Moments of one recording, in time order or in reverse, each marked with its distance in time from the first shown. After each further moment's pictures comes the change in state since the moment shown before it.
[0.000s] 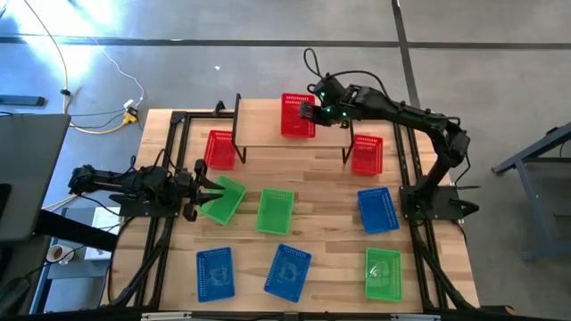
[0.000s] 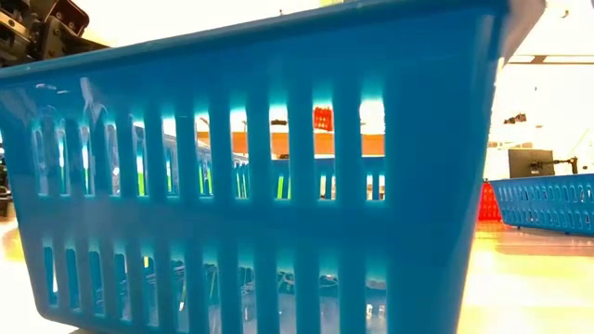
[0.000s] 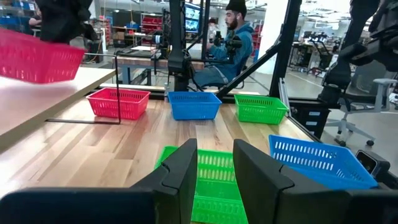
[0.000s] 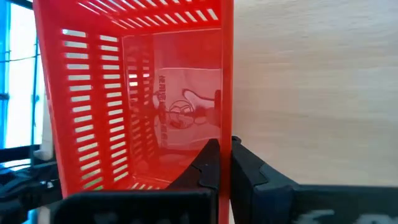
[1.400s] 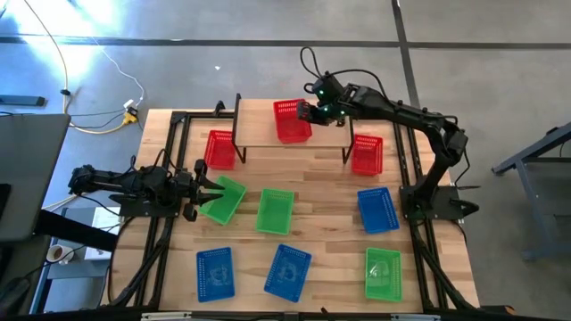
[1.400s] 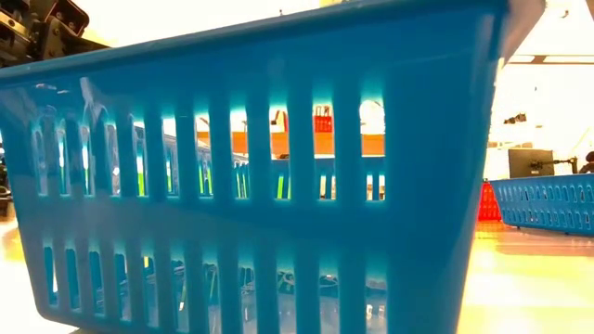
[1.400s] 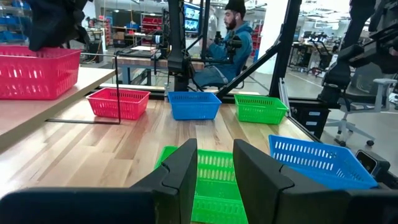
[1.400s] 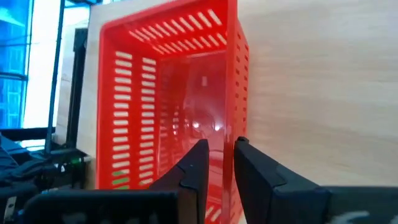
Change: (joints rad) left arm 0.000 0.000 0.000 0.000 0.000 0.000; right arm -0.016 0.019 0.000 0.063 -0.066 -0.064
